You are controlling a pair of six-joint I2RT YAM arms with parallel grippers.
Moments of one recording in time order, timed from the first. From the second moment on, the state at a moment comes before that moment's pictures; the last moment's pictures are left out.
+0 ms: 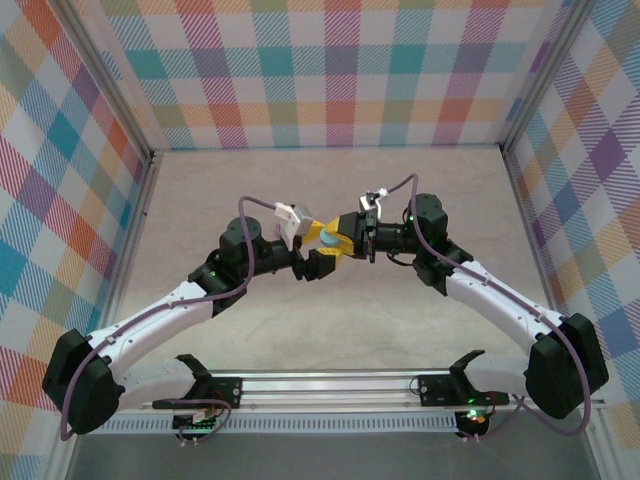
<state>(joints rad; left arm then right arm) -0.71 1.14 0.77 0.22 0.46 -0.19 0.57 1.23 0.82 0.31 -0.85 1.47</state>
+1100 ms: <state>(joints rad) -0.68 0.84 0.59 -0.29 -0.07 -0.23 0.52 2.07 1.05 0.28 -0.80 1.03</state>
